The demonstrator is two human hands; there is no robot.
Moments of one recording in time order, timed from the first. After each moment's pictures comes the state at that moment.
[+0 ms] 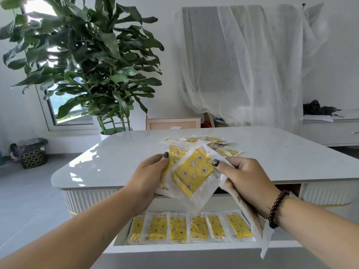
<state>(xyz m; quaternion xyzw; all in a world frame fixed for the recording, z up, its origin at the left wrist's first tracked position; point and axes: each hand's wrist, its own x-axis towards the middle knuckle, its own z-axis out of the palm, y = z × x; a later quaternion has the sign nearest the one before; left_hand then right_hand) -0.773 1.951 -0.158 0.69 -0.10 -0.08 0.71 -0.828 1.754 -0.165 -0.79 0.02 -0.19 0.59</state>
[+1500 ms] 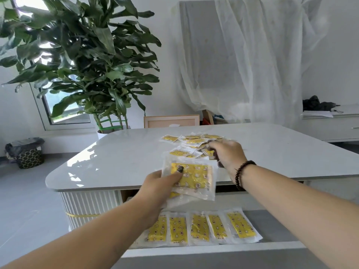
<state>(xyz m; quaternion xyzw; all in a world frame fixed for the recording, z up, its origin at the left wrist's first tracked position) -0.760 1.934 -0.187 0.71 0.00 -0.12 0.69 -0.730 1.747 -0.164 -0.72 0.14 -0.23 0.65</state>
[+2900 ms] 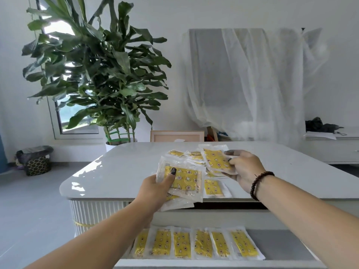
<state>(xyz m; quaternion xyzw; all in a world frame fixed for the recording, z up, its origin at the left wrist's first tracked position) -0.758 1.960 -0.166 0.77 -0.02 -0.01 0.64 -0.759 1.743 -0.132 -0.62 0.15 -0.19 0.74</state>
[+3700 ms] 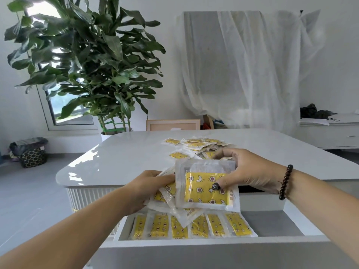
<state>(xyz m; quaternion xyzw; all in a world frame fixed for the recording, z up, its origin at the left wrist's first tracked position) -0.761 1.978 -0.170 0.78 -0.09 -0.20 0.58 -0.827 1.740 -0.129 -0.83 -0.07 0.03 0.55</state>
